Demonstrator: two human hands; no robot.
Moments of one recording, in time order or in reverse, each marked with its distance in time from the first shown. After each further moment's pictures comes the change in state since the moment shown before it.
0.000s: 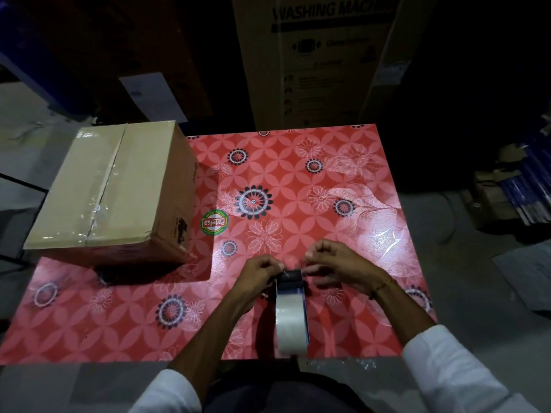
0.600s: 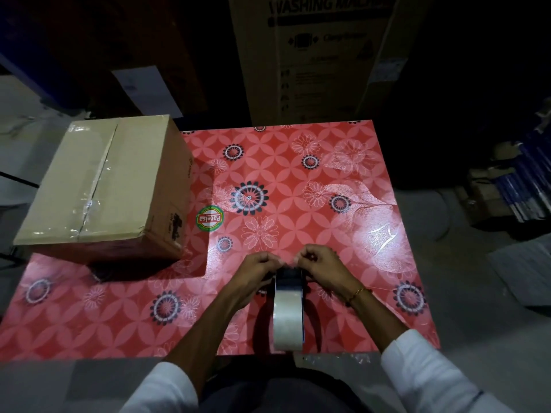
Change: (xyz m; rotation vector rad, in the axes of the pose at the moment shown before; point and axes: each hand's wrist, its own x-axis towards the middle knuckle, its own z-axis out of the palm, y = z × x) left_hand 0.008 -0.006 0.003 -0.102 -0.070 -0.058; right_hand 0.014 0.024 0.033 -0.322 0.278 -0.187
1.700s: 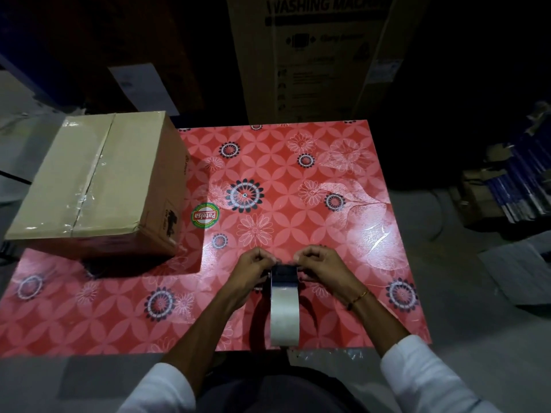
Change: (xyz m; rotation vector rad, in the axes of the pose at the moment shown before) left_hand 0.004 -0.012 0.003 0.033 0.077 0.084; right_hand -0.009 0.012 -0.011 0.308 -0.022 0.114
